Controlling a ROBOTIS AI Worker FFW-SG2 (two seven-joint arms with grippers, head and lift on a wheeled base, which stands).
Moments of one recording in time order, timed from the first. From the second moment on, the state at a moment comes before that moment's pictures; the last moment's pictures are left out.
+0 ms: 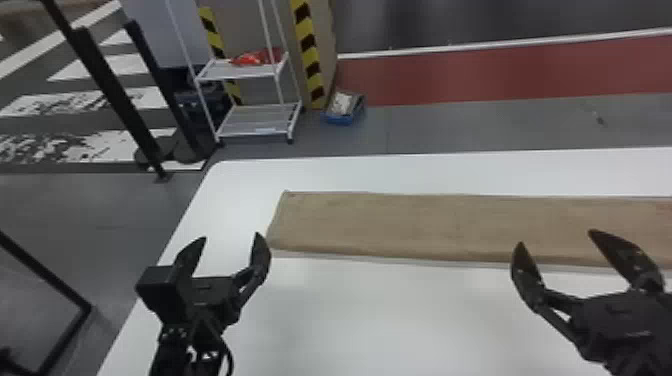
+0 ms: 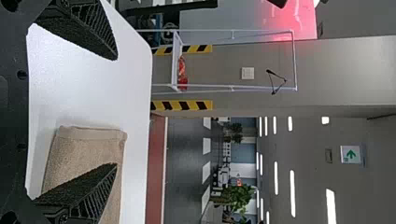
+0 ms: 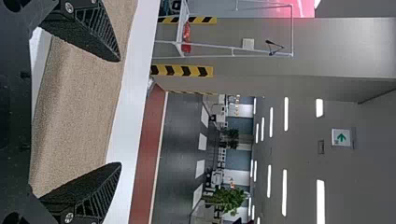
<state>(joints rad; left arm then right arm) 0.46 0.03 0.20 -1.96 0.10 0.01 0.00 0.46 0.00 0.05 -2.01 0.10 0.01 0.19</state>
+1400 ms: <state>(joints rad) 0.32 0.03 0.21 -2.03 0.09 0.41 -0.13 0.45 0.00 0.05 -2.00 0.10 0.01 0.18</state>
